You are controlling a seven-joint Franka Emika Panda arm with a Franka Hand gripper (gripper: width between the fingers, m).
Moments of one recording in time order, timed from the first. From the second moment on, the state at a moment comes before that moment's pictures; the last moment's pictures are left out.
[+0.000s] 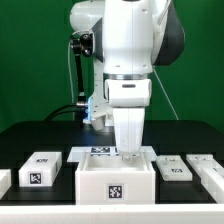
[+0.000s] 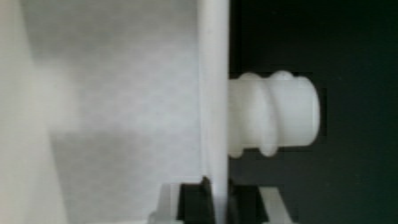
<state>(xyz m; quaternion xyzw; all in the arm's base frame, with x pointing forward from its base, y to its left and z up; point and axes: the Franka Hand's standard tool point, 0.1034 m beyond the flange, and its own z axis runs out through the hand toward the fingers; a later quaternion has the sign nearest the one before) 0.481 0.024 0.034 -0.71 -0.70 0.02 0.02</state>
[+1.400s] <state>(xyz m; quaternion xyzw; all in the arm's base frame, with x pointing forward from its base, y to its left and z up) 0.524 0.123 0.034 -0.70 -0.71 0.00 0.05</state>
